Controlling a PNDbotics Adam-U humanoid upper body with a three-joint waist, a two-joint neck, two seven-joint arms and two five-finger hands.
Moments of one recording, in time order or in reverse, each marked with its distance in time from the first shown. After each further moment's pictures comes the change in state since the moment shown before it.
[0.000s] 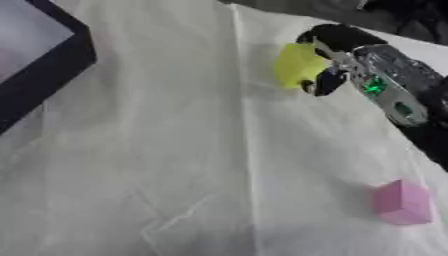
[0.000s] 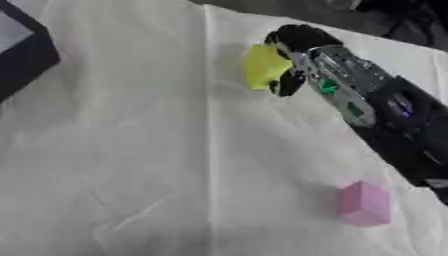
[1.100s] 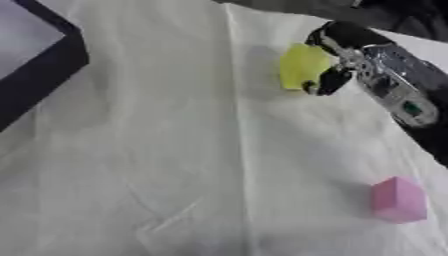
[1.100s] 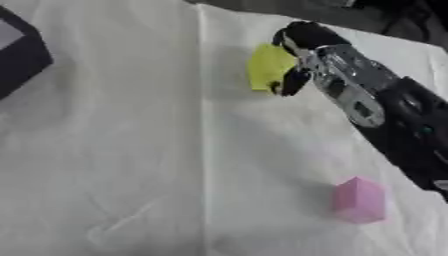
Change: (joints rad) left arm 0.020 0.000 0.001 0.000 0.000 0.000 0.001; right arm 0.013 0.001 -0.005 -0.019 -0.144 0.056 -0.128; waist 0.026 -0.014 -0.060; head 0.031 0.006
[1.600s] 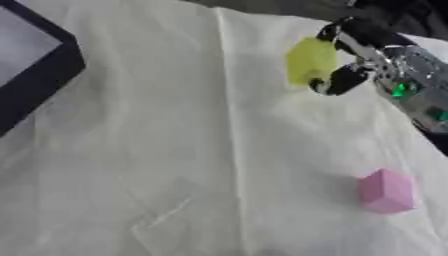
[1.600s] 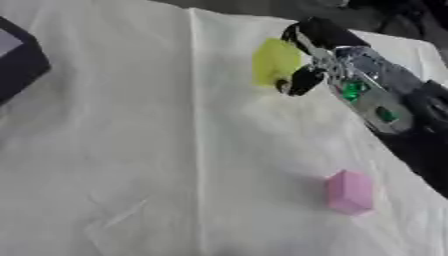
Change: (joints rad) left arm 0.036 0.000 0.007 0.000 0.010 0.007 0.011; right arm 0.067 -0.006 0.009 -0.112 -0.133 0.022 -0.138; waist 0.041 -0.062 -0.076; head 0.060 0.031
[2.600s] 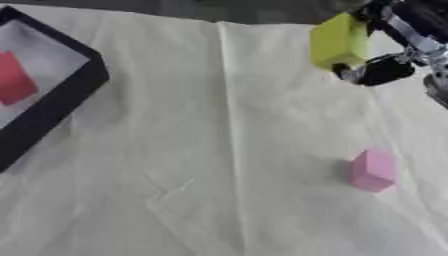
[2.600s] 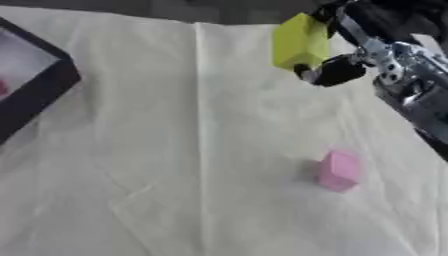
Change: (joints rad) left arm 0.065 0.014 0.011 0.000 0.050 0.025 0.017; right arm -0.012 0.084 0.121 -0.006 -0.315 -0.102 -0.297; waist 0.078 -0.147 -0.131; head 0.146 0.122
